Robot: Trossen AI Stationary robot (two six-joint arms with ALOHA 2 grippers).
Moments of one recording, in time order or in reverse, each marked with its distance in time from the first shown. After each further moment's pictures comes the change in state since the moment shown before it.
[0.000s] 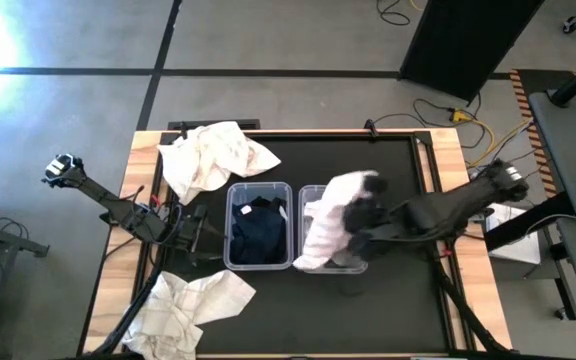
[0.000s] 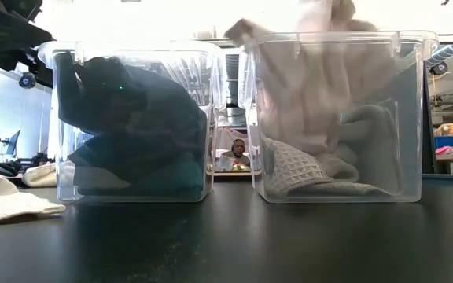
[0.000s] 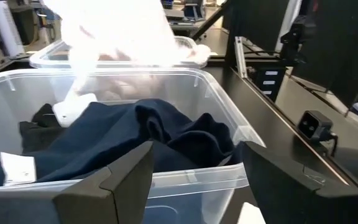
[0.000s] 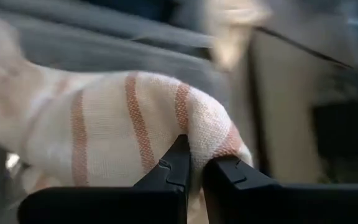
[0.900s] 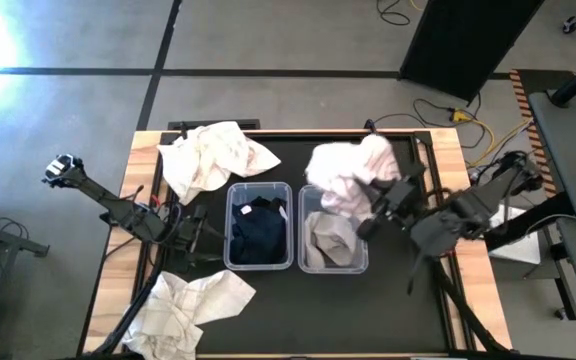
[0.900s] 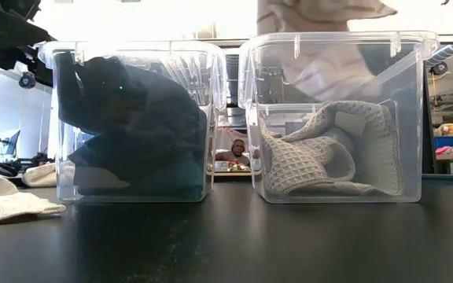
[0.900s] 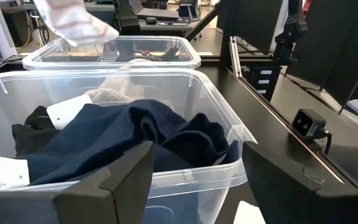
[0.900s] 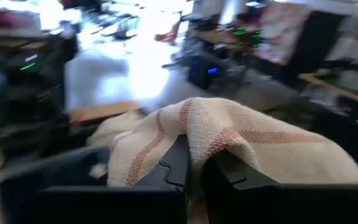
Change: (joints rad) left arm 0.000 -0.010 0.000 -0.007 0.024 0.010; right arm 0.159 -0.173 -0.006 0.577 0.484 -0.056
